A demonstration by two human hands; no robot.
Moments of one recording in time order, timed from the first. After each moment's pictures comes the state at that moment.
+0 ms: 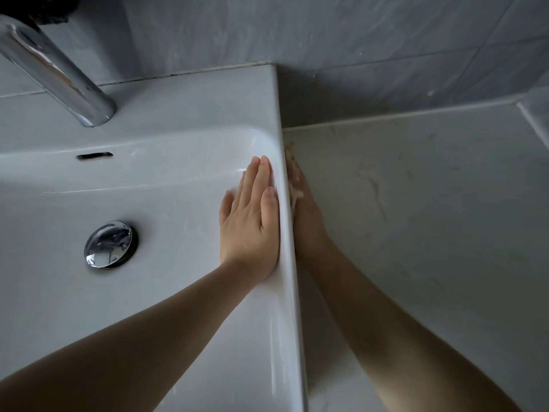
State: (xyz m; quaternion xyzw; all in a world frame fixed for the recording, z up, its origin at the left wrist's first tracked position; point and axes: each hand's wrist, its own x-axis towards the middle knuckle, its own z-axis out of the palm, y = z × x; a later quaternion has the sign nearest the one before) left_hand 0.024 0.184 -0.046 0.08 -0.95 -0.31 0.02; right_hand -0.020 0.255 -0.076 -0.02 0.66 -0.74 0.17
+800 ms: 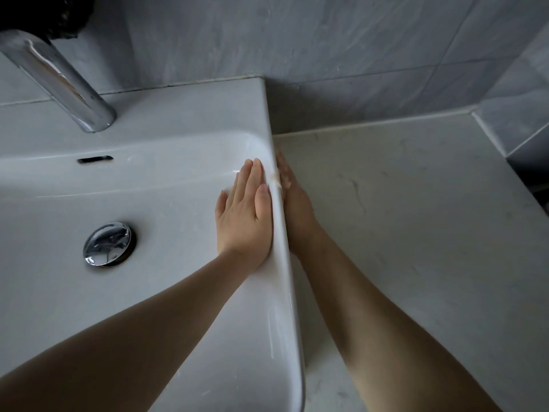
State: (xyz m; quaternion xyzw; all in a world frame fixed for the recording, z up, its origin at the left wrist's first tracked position) left_hand 0.024 0.184 -0.042 0.08 -0.94 -0.32 0.02; right_hand -0.001 0.271 -0.059 -0.03 0.57 -0.81 0.15
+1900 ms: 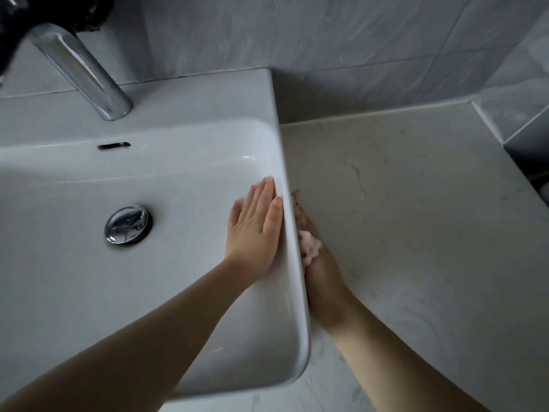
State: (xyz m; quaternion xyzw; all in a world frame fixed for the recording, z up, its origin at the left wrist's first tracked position) left_hand 0.066 0.179 -0.035 0.05 -0.93 -0.34 -0.09; right_hand 0.092 0.282 -0.053 0.01 0.60 -0.79 0.16
